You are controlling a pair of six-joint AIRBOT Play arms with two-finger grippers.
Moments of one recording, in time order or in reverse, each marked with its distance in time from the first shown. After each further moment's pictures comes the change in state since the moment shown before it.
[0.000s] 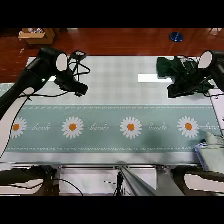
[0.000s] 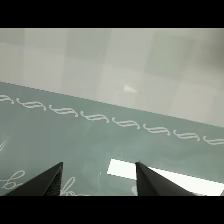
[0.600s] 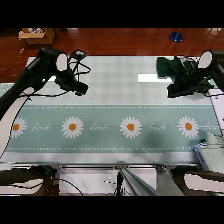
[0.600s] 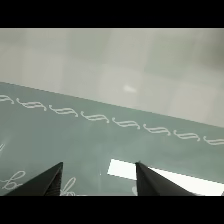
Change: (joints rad) left arm 0.000 -0.002 0.000 0.000 0.017 0.000; right arm 0.000 0.000 0.000 0.008 -0.006 0.000
